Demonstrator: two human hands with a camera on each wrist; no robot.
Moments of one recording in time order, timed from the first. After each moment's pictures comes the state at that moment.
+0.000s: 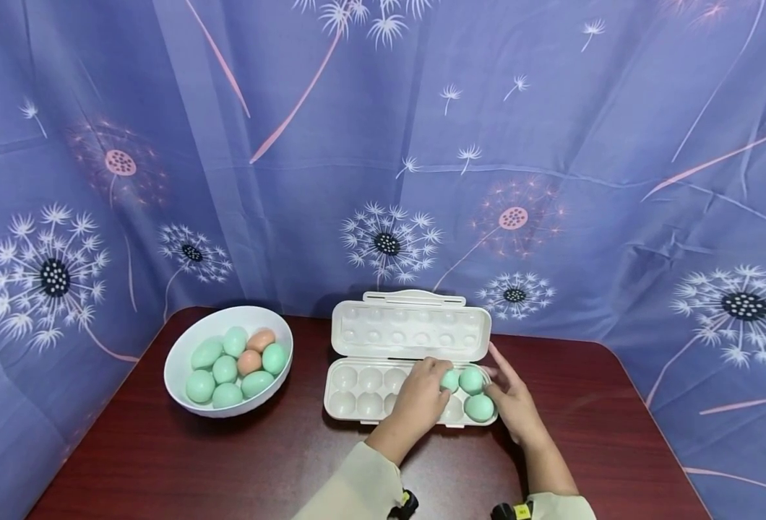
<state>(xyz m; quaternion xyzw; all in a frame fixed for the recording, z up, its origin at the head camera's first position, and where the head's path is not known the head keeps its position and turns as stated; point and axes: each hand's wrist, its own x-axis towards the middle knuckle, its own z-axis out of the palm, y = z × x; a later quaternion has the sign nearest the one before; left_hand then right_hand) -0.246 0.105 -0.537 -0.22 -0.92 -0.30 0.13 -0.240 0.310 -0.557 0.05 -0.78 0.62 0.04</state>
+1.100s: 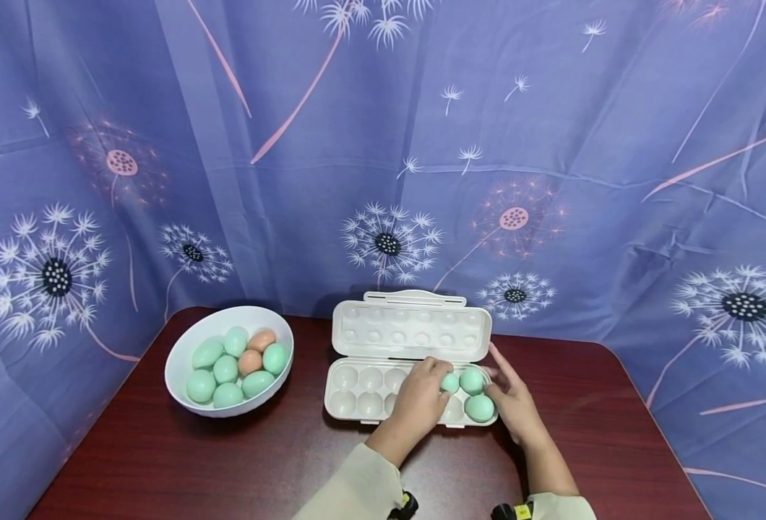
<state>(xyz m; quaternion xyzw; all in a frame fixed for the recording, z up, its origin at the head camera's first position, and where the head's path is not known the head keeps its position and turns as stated) -0.244 0.103 -0.536 -0.23 -0.91 -0.29 0.16 -0.240 0.309 -0.555 0.06 -0.78 0.62 0.05</state>
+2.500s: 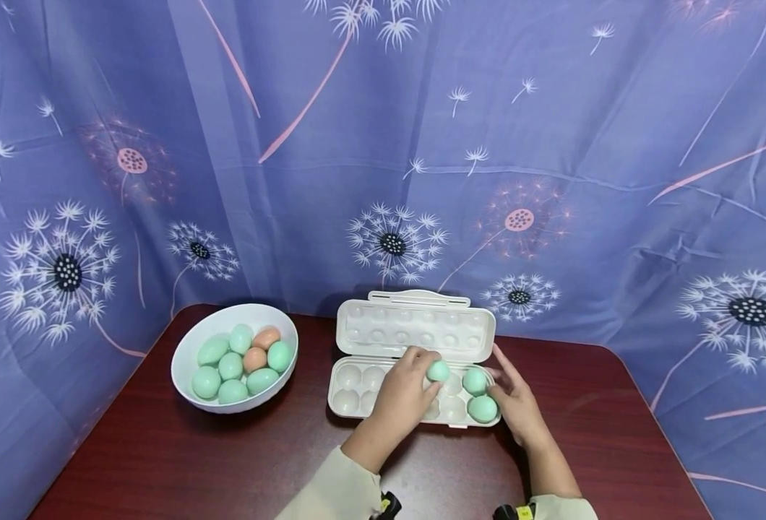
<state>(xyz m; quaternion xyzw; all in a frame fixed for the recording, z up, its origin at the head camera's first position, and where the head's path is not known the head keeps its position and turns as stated) -0.228 0.066 -0.498 -0.21 -0.90 -0.33 0.20 -0.239 0.307 -0.554 0.05 -0.78 0.62 0.05</state>
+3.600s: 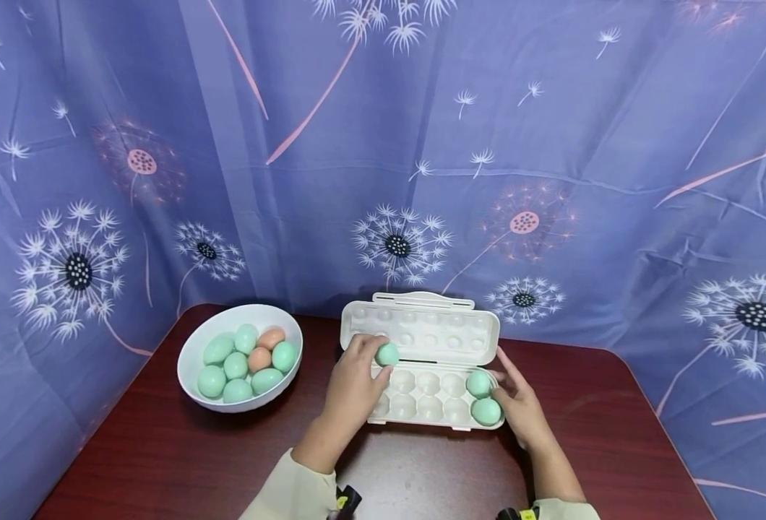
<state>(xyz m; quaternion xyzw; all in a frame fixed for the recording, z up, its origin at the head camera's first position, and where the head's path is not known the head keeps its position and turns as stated) -0.222 -0.007 -0.476 -0.13 -0.89 -0.35 0.26 -0.239 0.310 -0.557 0.06 -0.79 0.61 0.04</state>
